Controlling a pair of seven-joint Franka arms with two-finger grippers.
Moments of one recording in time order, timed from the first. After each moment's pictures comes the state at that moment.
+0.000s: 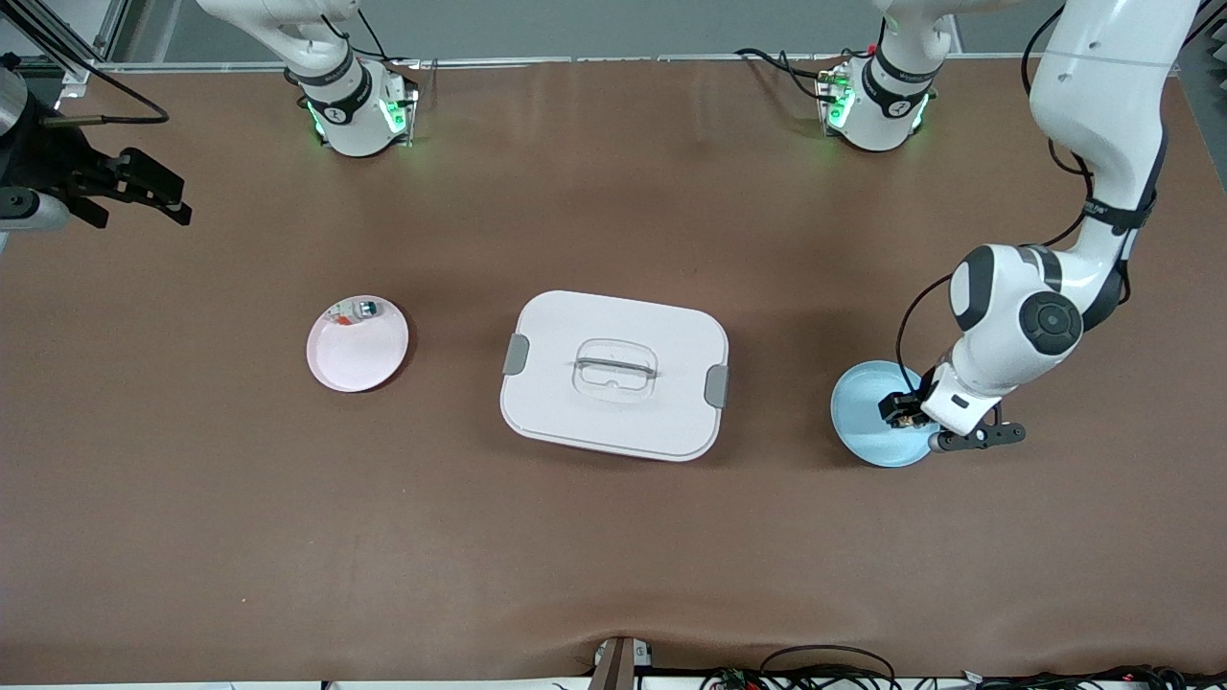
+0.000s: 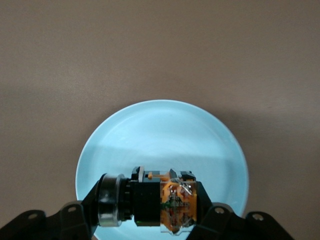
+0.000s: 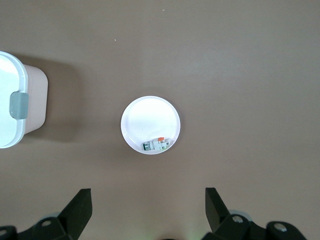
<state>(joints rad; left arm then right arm) 0.07 0.44 -0.18 -1.97 0.08 2.48 -0.30 -0.04 -0.13 0.06 -1.68 0.04 1.52 0.01</state>
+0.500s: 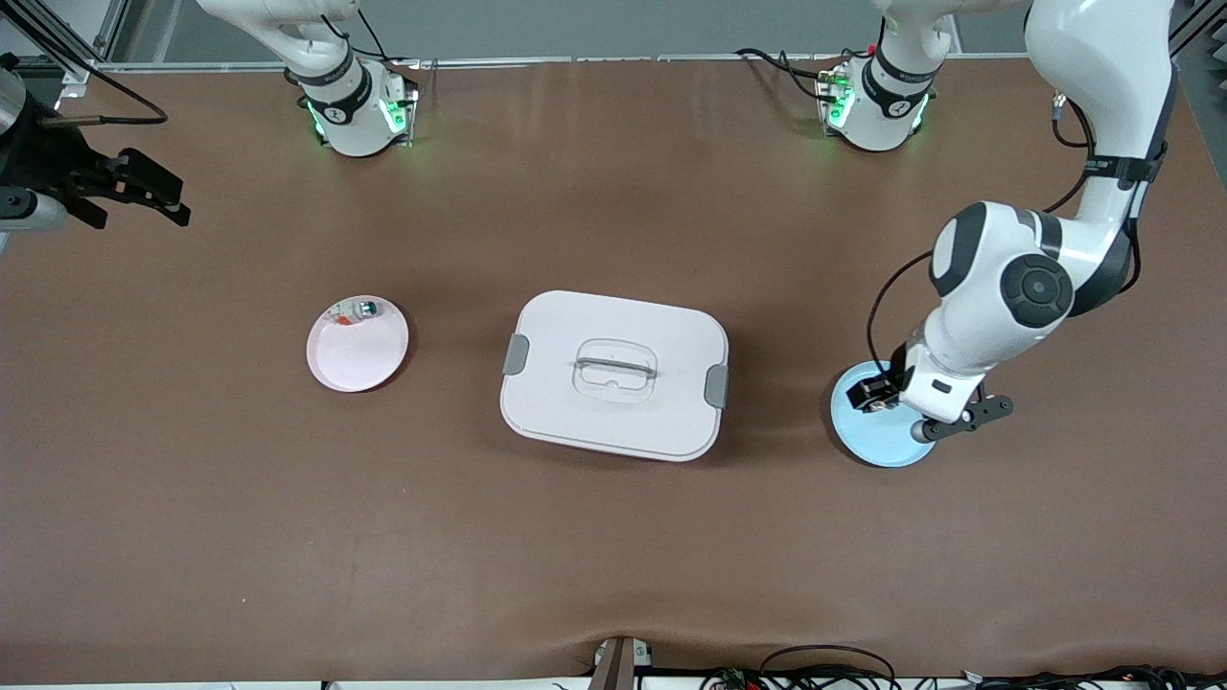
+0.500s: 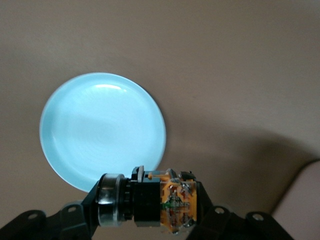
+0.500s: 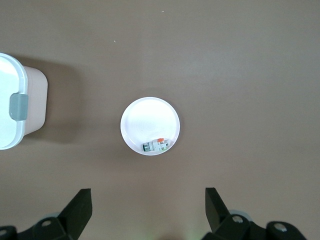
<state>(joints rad) 0.06 0.36 -0.35 -1.85 0.07 2.23 -0.67 -0.04 -0.13 0.06 -1.68 0.04 1.52 0.01</state>
